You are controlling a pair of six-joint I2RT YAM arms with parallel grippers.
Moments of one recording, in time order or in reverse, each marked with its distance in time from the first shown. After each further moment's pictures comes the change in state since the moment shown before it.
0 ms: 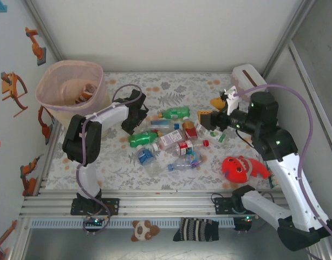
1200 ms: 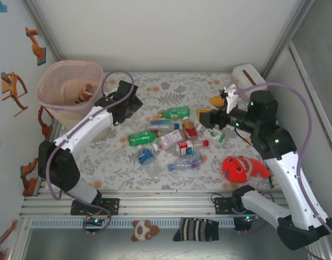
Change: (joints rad) left arm -0.047 -0.363 -0.023 -0.027 -0.159 0.224; right arm 0.000 0.013 0.000 0.043 -0.024 0.030
